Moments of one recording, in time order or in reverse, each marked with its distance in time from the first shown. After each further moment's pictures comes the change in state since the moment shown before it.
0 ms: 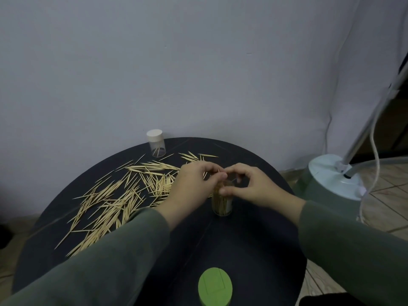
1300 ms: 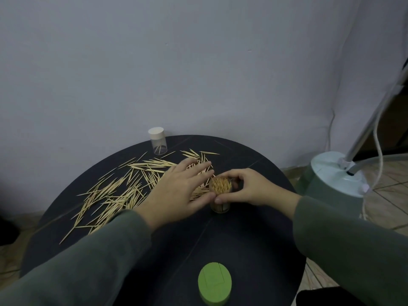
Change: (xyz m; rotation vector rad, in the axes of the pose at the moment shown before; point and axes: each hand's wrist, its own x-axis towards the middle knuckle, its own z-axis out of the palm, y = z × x) left_hand -0.018 -0.038 -0.024 0.587 -0.216 0.400; right_hand 0.005 0.008 0.003 -0.053 -0.193 0.095
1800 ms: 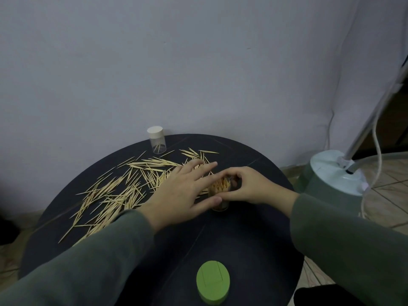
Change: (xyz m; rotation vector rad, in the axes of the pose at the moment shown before) left_hand 0.002 0.009 0.002 0.043 -0.059 0.040; right_hand 0.002 -0.001 0.002 -0.100 0.016 -0.006
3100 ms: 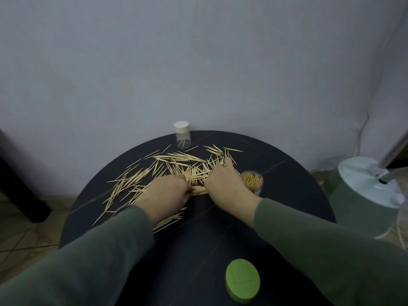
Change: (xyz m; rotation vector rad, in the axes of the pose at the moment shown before) left_hand -0.042 -0.051 0.007 0.113 -0.209 -0.352; right_hand 0.048 -0.091 0.073 -1.283 -0.089 -0.132
